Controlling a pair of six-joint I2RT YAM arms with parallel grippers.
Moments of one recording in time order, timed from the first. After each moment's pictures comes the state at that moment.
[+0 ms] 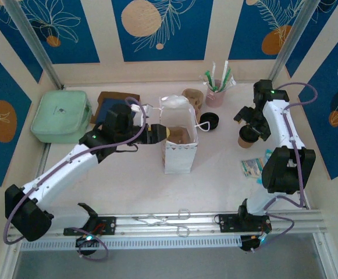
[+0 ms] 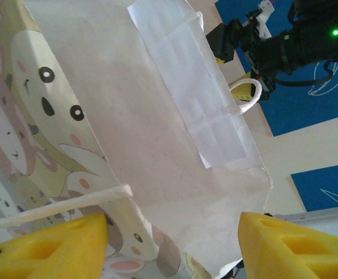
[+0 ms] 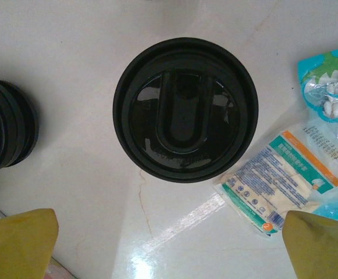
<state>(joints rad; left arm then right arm) -0.64 1.23 1.11 -0.37 0.48 -0.66 -0.10 1.64 1.52 -1.25 0.05 0.64</state>
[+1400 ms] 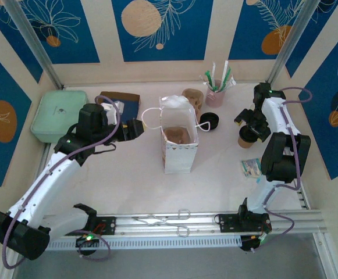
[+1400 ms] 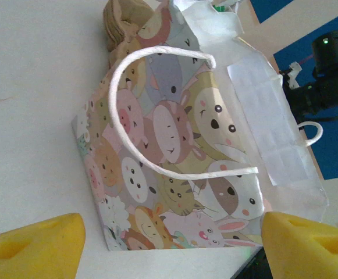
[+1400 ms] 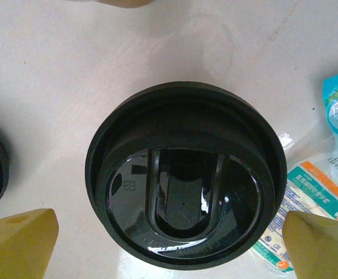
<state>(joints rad) -0.41 1.07 1.08 -0.56 0.43 -0.57 -0.15 1.79 1.52 -1.17 0.03 0.63</state>
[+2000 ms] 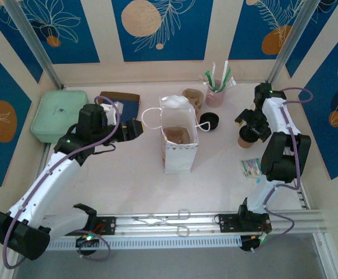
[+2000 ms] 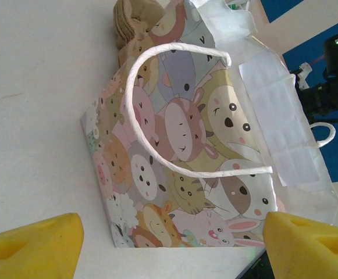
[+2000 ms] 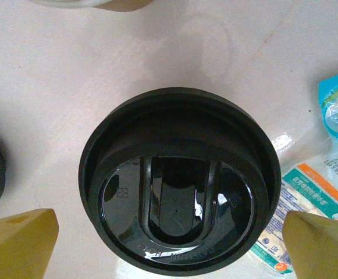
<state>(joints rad) -0.40 1.07 1.08 -0.57 0.42 -0.57 -0.15 1.79 1.52 -1.17 0.03 0.63</state>
